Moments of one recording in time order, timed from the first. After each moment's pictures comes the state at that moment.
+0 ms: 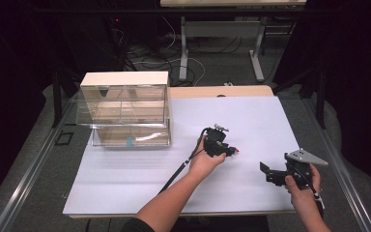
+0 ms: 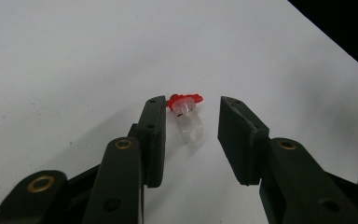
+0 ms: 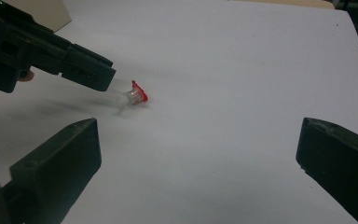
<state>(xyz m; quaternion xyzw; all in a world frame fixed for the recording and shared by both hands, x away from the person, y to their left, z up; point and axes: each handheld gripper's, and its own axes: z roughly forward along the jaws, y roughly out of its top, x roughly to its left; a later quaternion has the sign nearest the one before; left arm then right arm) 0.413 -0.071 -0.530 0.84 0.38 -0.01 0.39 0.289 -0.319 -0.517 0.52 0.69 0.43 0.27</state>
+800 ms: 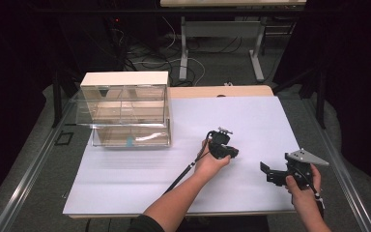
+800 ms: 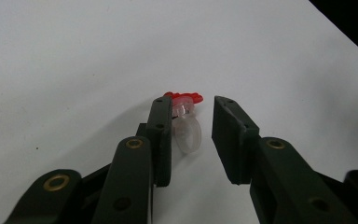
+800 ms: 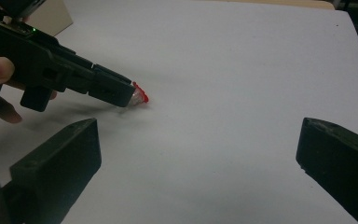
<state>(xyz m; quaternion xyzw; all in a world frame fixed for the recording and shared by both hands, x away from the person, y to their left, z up) 0.414 -0.089 -0.547 0.83 0.40 -0.02 0.38 0.289 -0.320 -0.517 0.52 0.69 0.43 0.26</state>
